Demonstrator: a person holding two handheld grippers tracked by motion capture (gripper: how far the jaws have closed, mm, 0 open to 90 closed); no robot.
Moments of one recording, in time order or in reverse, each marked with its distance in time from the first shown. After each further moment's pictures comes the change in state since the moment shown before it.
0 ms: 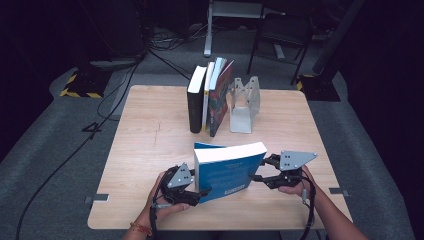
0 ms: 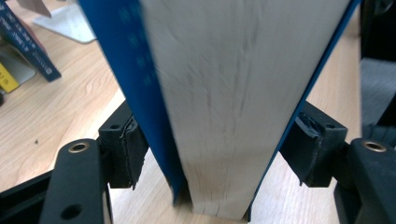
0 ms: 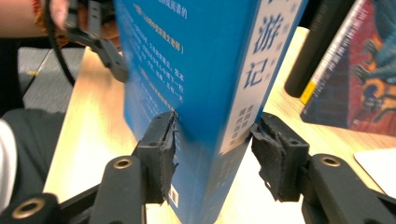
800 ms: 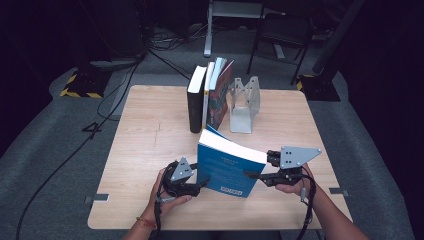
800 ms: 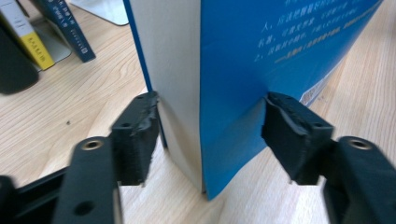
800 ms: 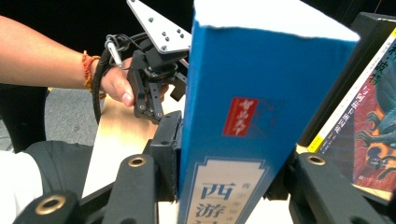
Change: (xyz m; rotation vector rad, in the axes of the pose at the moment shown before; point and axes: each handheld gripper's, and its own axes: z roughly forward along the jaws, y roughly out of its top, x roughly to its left) left arm 0.018 -0.007 0.018 -0.014 0.082 -0.071; right arm 0.015 0.054 -0.005 -0.068 0.032 -0.041
